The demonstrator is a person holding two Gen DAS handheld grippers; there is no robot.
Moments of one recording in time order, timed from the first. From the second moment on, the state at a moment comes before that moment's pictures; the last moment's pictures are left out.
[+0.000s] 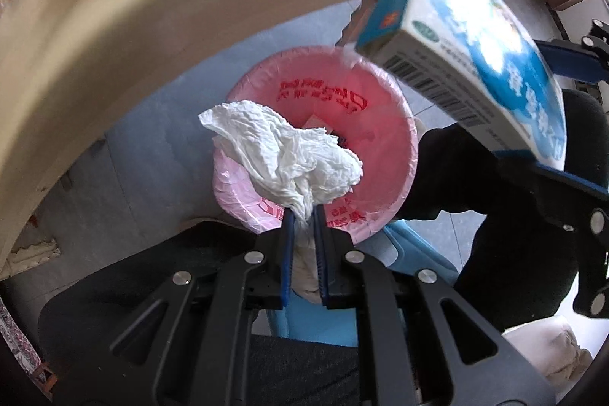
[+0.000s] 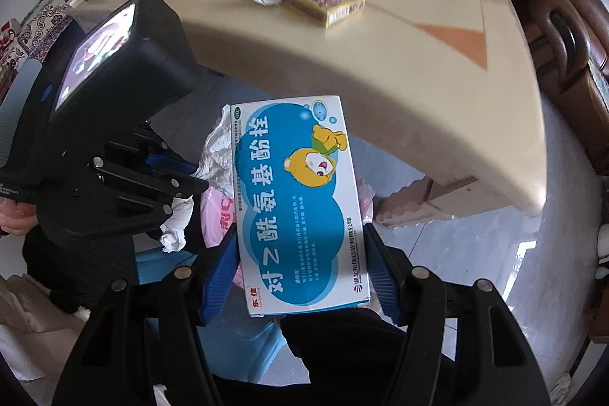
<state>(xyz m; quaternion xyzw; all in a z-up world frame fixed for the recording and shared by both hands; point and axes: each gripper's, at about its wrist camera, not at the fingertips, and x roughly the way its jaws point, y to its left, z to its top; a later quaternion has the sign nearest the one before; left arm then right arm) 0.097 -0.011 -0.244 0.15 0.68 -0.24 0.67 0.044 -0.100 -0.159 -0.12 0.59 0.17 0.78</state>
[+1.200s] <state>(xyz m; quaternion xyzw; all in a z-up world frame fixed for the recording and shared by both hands) 0.135 -0.018 -0.383 0.09 0.78 -0.21 0.59 0.098 -0.105 -0.332 -0.12 0.69 0.16 0.69</state>
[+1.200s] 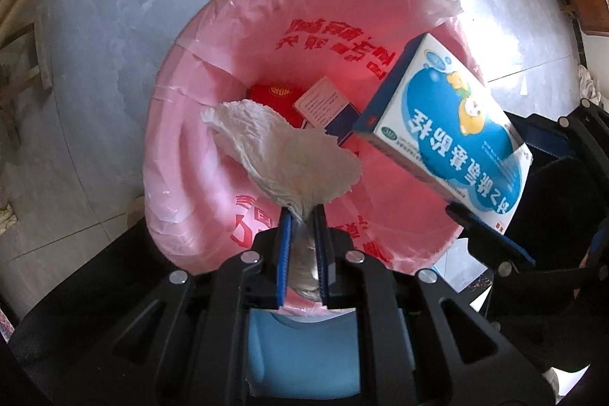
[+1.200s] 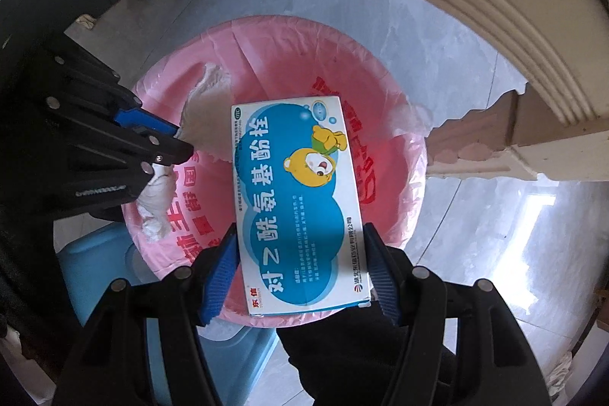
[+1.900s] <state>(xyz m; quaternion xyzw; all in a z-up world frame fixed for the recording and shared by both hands) 0.128 -0.028 -0.363 0.13 0.76 -0.20 0.61 0.104 -0.109 -0.321 -0.11 0.68 0.14 0.71</state>
